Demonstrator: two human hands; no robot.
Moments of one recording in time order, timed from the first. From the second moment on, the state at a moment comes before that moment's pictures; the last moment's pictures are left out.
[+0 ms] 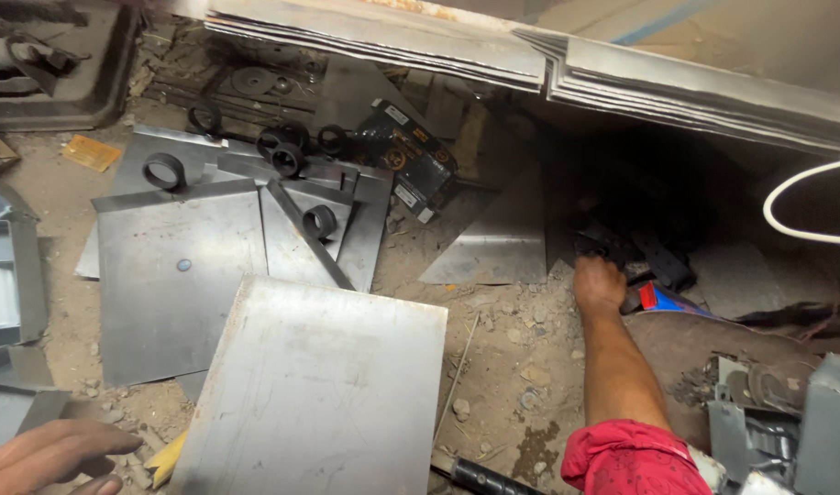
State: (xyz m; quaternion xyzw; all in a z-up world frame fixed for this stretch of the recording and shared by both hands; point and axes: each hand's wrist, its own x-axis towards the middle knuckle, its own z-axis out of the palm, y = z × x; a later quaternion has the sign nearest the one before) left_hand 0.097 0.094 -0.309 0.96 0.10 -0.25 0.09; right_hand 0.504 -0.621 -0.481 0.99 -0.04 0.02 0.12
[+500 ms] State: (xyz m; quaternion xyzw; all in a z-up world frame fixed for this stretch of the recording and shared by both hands) left_hand 0.083 -0.018 -0.149 0.96 0.03 -0.21 0.20; right_hand 0.343 -0.615 -0.280 0.84 -0.04 0.25 -0.47
